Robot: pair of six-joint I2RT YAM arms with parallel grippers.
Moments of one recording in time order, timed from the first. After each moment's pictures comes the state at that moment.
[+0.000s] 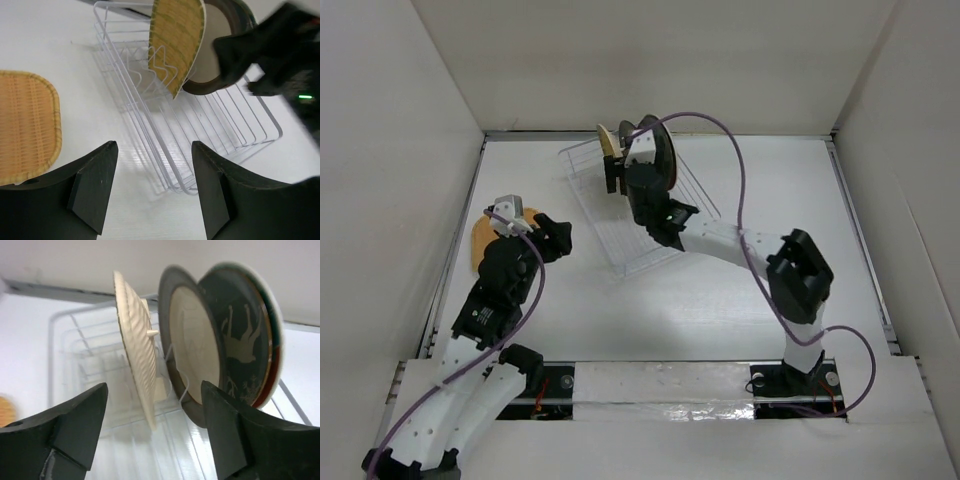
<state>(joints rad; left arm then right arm) -0.40 0.55 0.67 -0.30 -0.22 -0.46 0.90 1.98 1.57 0.31 0.76 0.08</state>
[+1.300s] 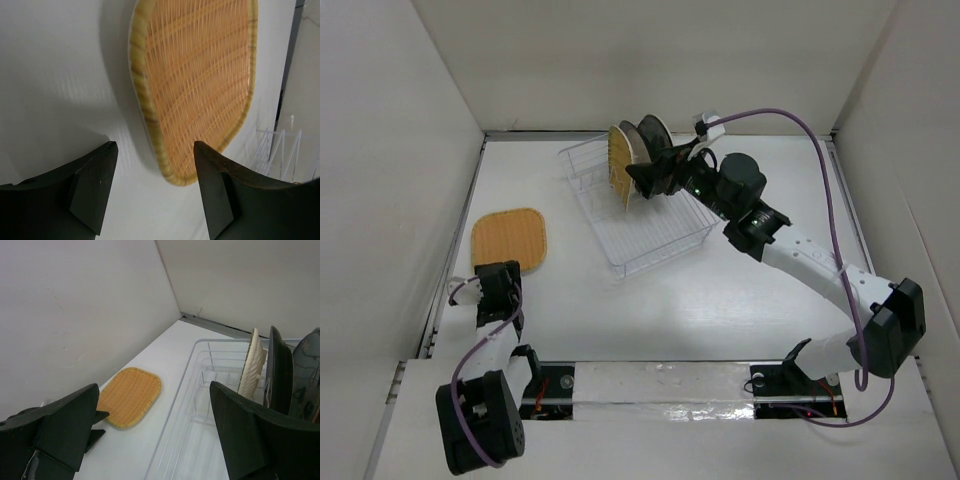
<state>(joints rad) 0.21 0.86 0.14 0.07 -0.29 -1.32 0.73 1.40 1.25 0.30 -0.07 0.32</state>
